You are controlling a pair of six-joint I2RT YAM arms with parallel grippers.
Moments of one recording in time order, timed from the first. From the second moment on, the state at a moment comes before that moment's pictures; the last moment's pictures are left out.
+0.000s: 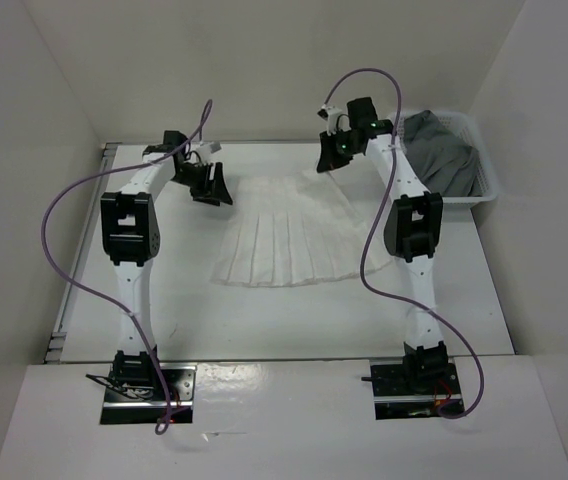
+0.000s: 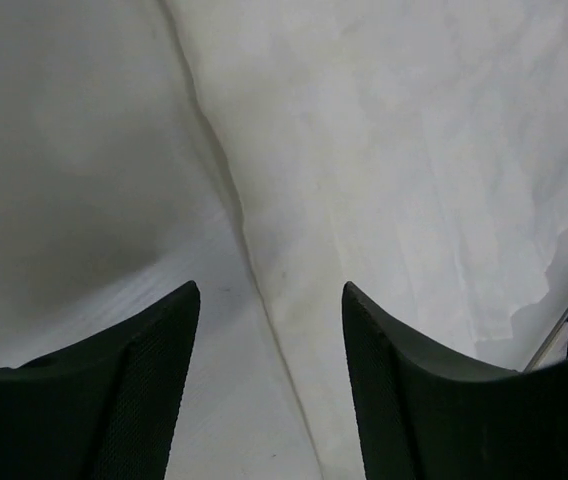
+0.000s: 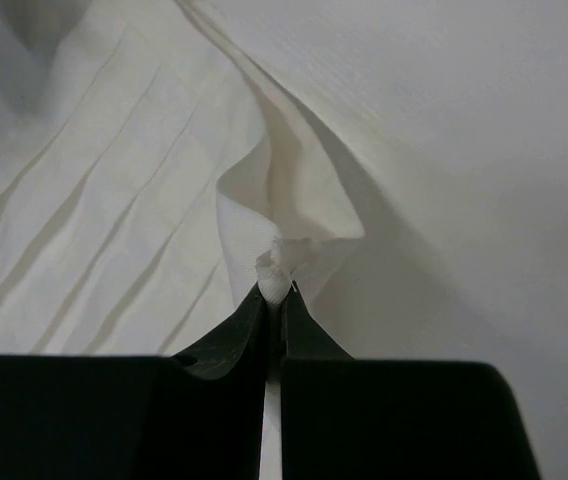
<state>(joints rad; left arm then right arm) -0.01 2.40 2.09 -0.85 0.75 0.10 0.19 2.47 2.45 -0.86 -0.53 -0.20</state>
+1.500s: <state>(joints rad) -0.22 2.43 2.00 -0.72 0.79 -0.01 0.24 2.46 2.33 -0.87 -0.50 -0.23</state>
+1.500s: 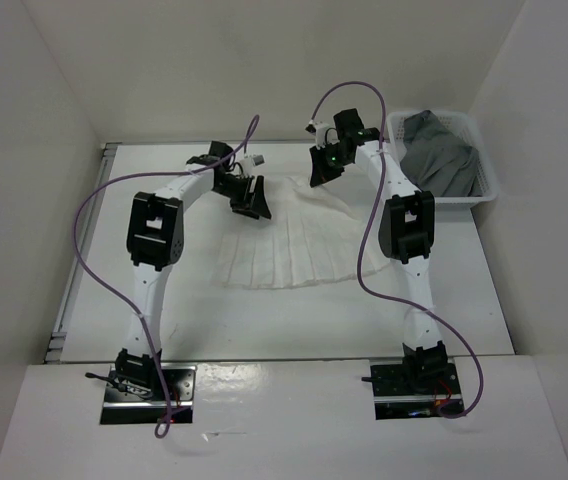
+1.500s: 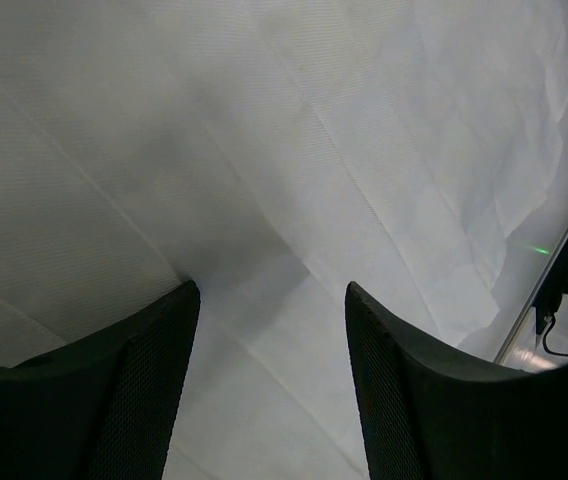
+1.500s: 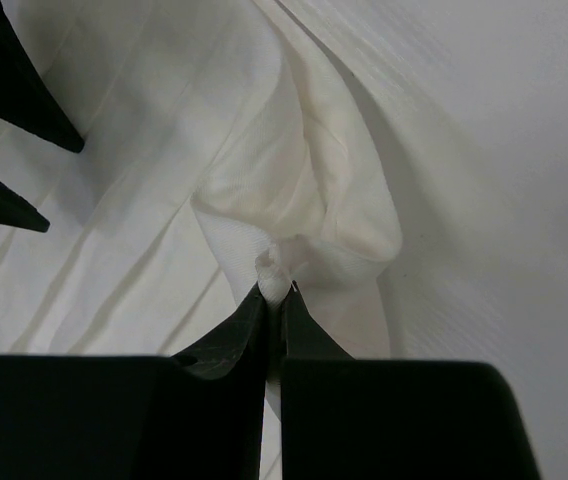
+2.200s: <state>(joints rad) -0.19 2.31 2.04 -0.87 0.80 0.10 0.25 2.46 2.33 -0.87 -0.51 -0.23</state>
